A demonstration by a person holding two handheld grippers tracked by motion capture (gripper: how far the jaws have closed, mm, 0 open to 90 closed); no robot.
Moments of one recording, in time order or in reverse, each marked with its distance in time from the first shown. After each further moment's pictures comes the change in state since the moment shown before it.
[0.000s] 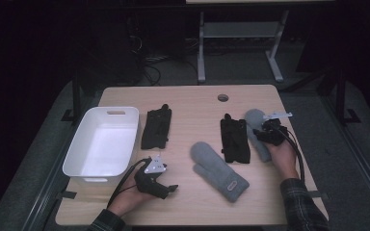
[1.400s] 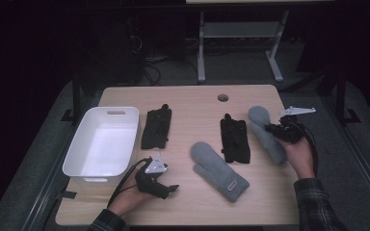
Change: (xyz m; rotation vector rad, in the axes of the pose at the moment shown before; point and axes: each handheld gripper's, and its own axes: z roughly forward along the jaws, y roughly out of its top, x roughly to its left) left arm 0.000 0.001 0.001 0.003 -0.001 0.008; right arm -0.018 0.011 -0.062 -0.065 0.143 0.011
